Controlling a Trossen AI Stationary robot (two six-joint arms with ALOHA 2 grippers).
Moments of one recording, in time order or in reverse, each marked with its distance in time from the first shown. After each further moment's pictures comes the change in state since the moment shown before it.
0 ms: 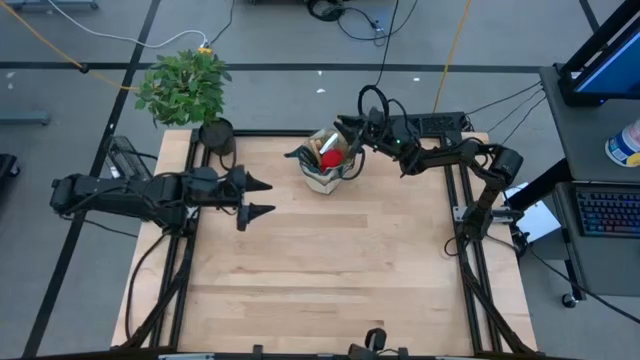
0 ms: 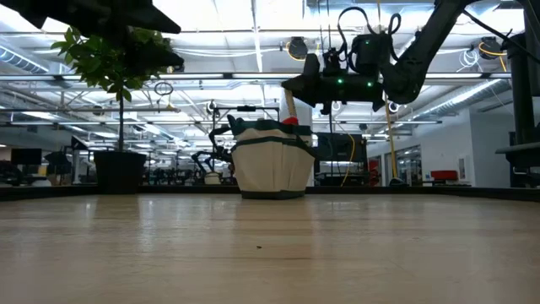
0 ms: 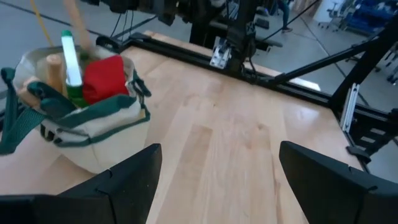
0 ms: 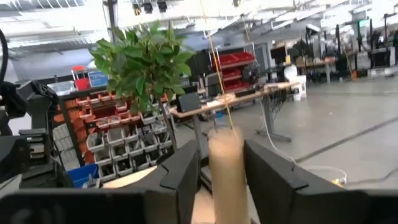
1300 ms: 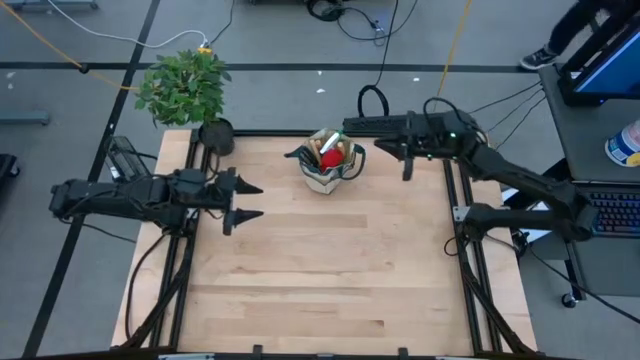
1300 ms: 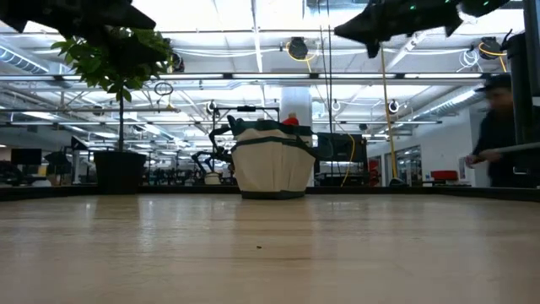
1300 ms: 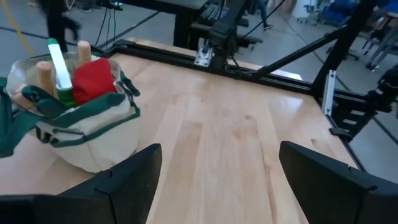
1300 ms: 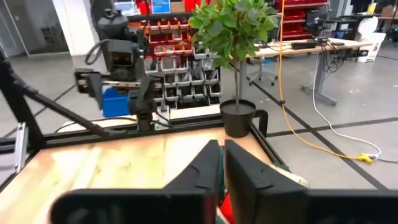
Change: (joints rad) left arm -0.012 -0.153 -0.055 -0.073 0.055 0.075; right arm -0.010 -0.758 -0.001 -1.050 -0.293 -0.233
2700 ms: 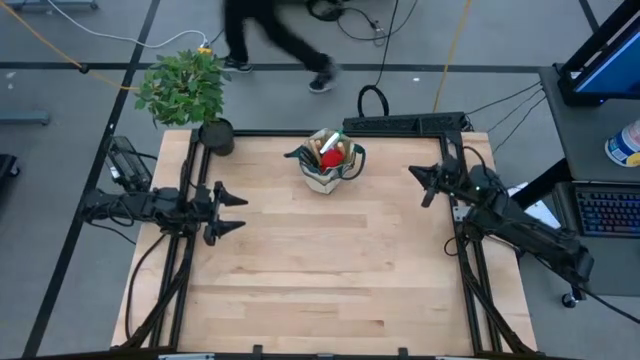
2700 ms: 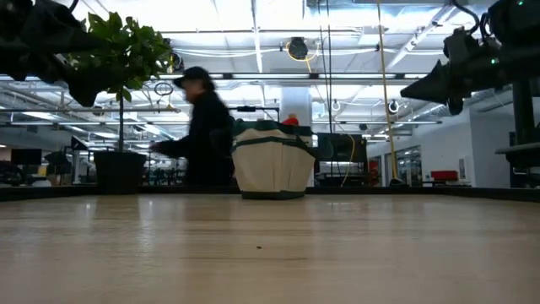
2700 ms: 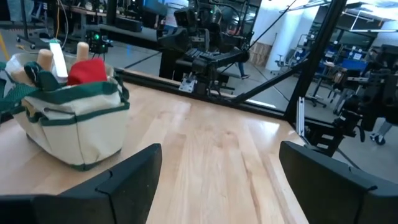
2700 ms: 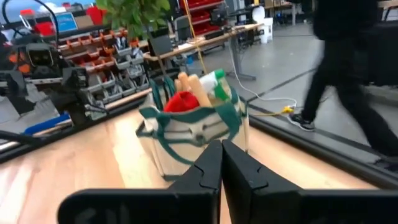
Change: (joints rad) left arm -0.175 -0.595 -0.386 0.019 -0.138 -0.049; right arm 0.000 -0.779 -0.629 -0.157 0.377 0.209
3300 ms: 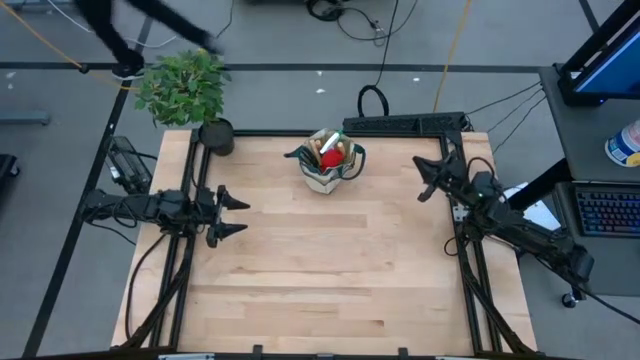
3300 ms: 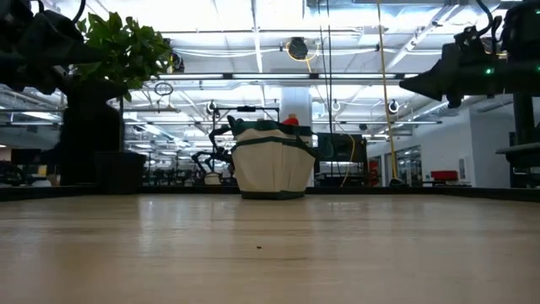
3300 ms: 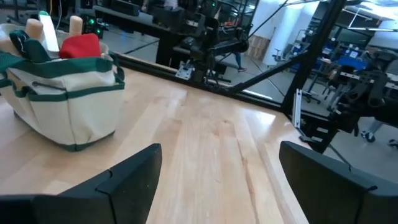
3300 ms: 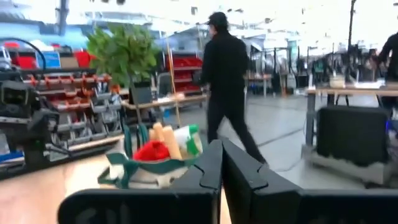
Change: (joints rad) left arm 0.000 -0.015 -0.047 -0.003 0.021 -0.050; right arm 0.000 -0.001 -0.163 0.409 0.116 -0.161
